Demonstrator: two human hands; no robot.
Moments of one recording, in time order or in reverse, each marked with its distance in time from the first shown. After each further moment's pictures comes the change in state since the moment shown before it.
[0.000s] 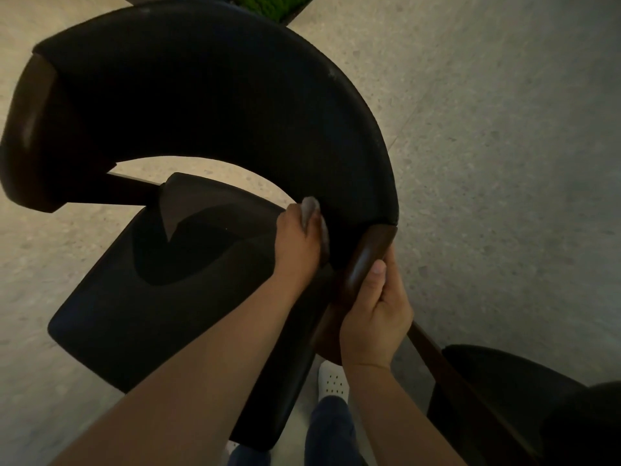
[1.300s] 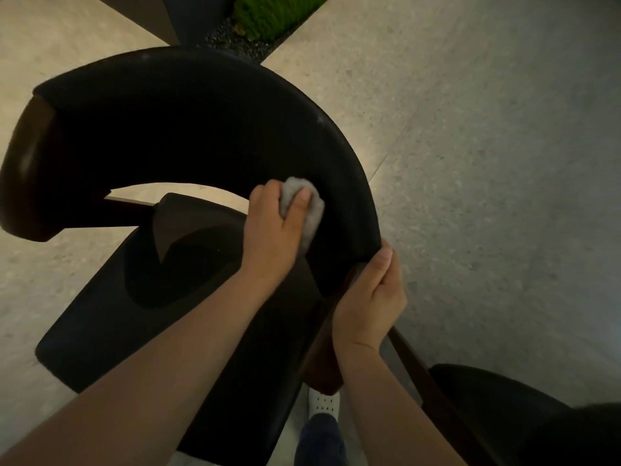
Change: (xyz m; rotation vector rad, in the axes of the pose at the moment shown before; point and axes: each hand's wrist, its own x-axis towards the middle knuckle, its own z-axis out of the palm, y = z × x) left_hand 0.014 0.067 -0.040 0.151 0.153 0.336; right_hand 0.043 -0.044 0.012 0.184 0.149 0.040
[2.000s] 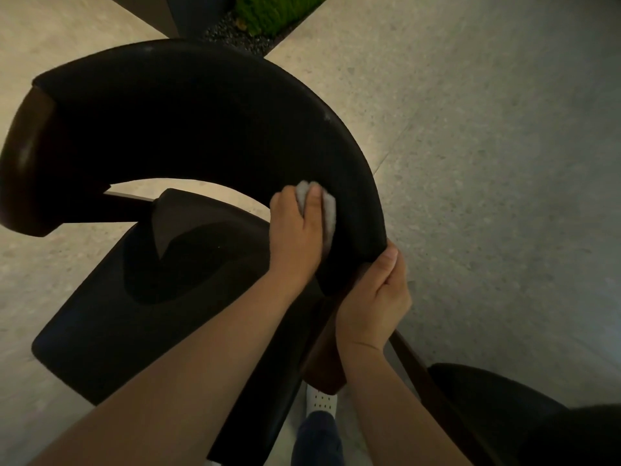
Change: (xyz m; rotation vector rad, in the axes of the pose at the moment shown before) left_hand -0.003 0.009 0.027 -0.175 0.032 -0.148; right_hand 0.001 0.003 0.002 -0.071 0.005 0.017
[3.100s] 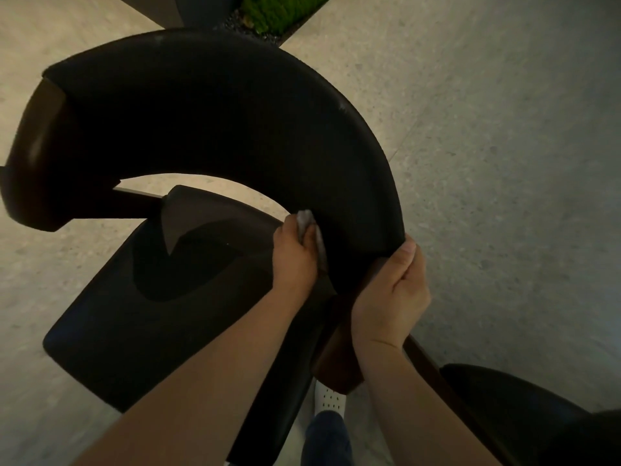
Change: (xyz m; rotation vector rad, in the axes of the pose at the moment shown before) left_hand -0.010 -0.063 0.001 0.014 -0.120 -0.260; right_hand 0.001 0.003 0.000 -0.031 0.007 -0.014
